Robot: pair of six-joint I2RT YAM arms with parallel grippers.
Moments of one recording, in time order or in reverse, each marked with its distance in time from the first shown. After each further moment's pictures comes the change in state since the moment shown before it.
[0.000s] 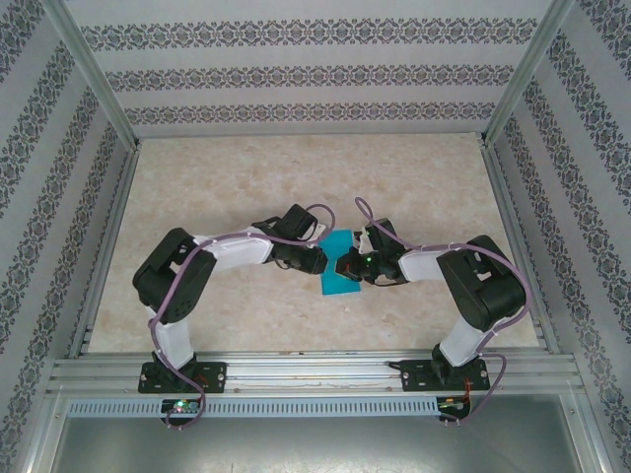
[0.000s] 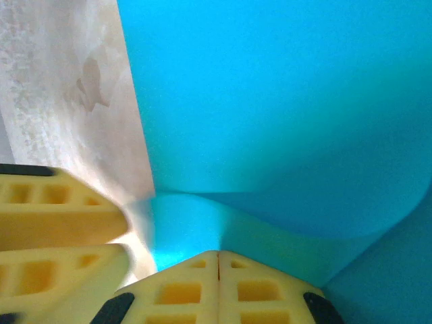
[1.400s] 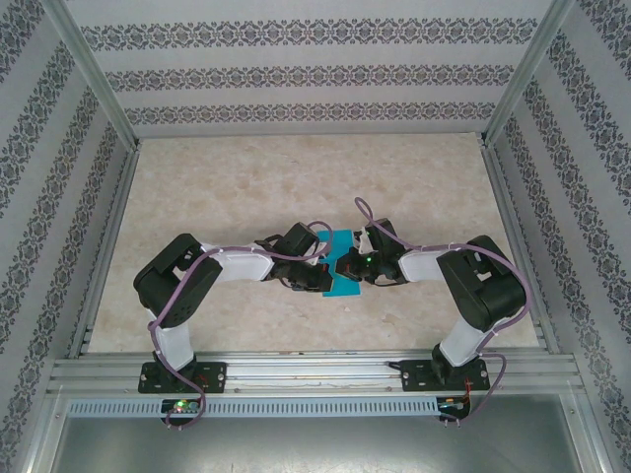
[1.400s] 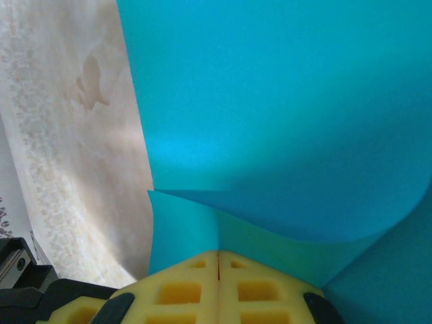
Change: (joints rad) left arm -0.074 0.015 -0.145 0.192 0.197 -0.304; right arm 0.005 -0.002 0.000 -0.004 0.000 -0.008
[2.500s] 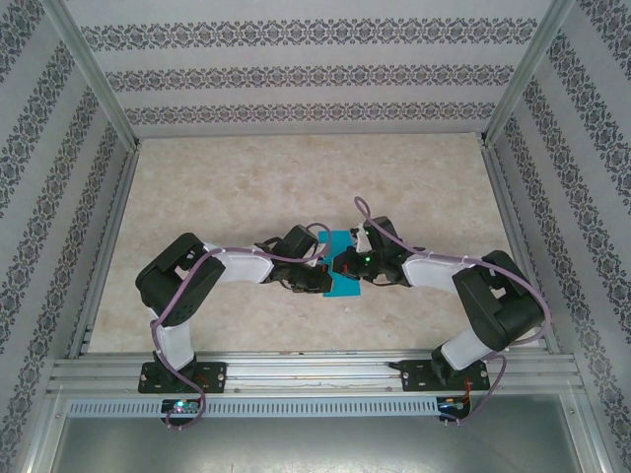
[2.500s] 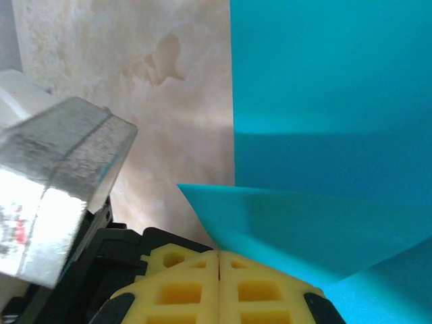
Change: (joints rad) left arm 0.000 0.016 -0.029 0.061 0.005 -0.039; right arm 0.048 -0.122 0.000 -0.056 0.020 -0.013
